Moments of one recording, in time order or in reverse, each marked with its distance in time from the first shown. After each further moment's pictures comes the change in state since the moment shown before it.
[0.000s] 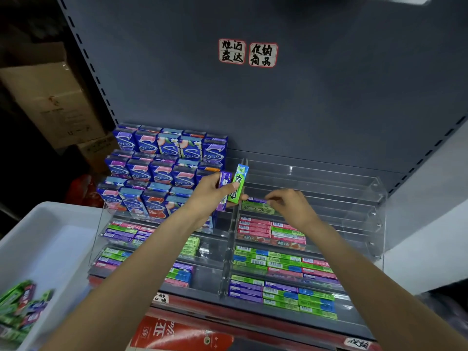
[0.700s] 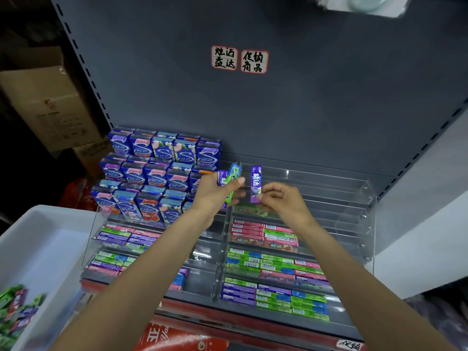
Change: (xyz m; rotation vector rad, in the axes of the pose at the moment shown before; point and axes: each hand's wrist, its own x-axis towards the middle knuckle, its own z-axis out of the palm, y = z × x) left_hand 0.000 0.011 0.028 -0.019 0.171 0.010; right_hand -0.016 -0.024 -0.013 0.723 0.085 0.121
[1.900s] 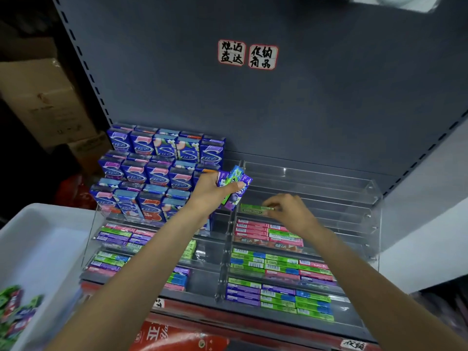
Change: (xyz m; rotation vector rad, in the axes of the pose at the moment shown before) left_hand 0.007 -0.002 -0.021 0.177 -0.033 0.015; right_hand 0.018 0.028 -0.005 -0.794 -0.139 -0.100
